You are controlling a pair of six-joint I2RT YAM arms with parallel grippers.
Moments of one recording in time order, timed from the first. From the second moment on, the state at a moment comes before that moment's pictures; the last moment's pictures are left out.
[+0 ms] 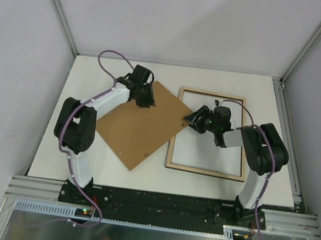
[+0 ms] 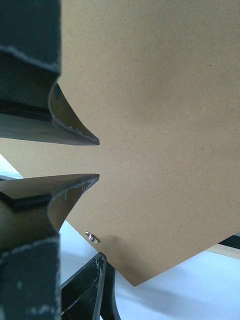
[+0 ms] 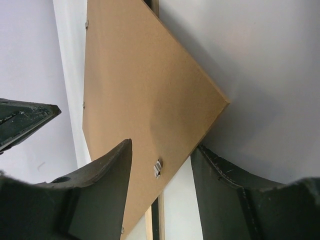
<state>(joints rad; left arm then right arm) -0.40 1.86 1.44 -0.52 0.06 -0.63 0.33 1.89 0.79 0.61 -0.39 0.97</state>
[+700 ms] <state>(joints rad) -0.34 1.83 1.43 -0.48 0.15 -0.59 0.37 1.95 0.79 0.80 -0.41 1.09</state>
